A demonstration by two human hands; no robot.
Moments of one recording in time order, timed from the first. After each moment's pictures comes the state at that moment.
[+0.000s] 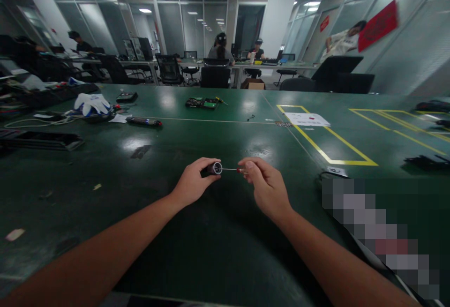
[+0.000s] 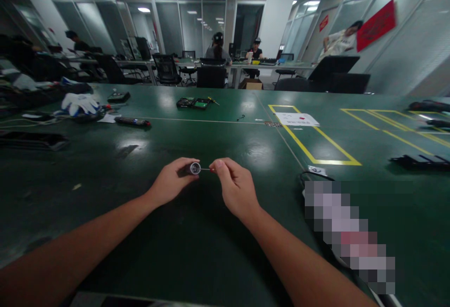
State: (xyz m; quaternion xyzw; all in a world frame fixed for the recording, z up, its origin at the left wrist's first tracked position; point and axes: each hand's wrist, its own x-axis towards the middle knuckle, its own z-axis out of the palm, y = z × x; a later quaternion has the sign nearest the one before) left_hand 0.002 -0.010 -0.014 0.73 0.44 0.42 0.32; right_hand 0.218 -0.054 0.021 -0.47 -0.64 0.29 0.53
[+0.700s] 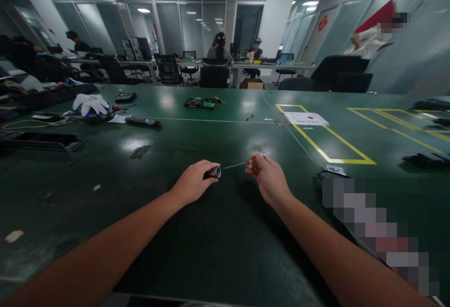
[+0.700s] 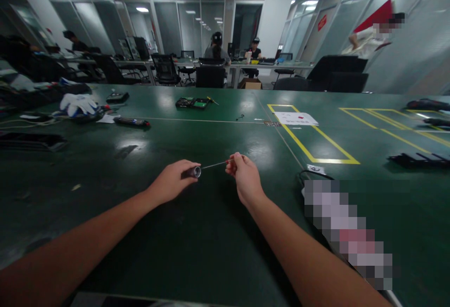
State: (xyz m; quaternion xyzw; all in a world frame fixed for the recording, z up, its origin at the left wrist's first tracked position) left_hand -0.001 -0.006 -0.010 0.79 0.46 0.29 0.27; right_hand 0.235 -0.006 -0.013 -0.47 -0.35 0.51 0.63
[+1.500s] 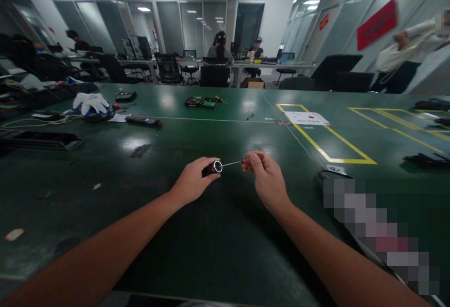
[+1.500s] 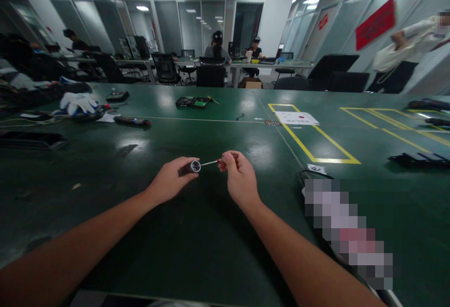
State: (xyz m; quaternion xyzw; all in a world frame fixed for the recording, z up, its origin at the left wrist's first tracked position) left_hand 0.001 -0.012 -0.004 0.77 0.47 0.35 0.28; right_hand 0.223 -0.026 0.002 -0.47 -0.54 0.36 0.60
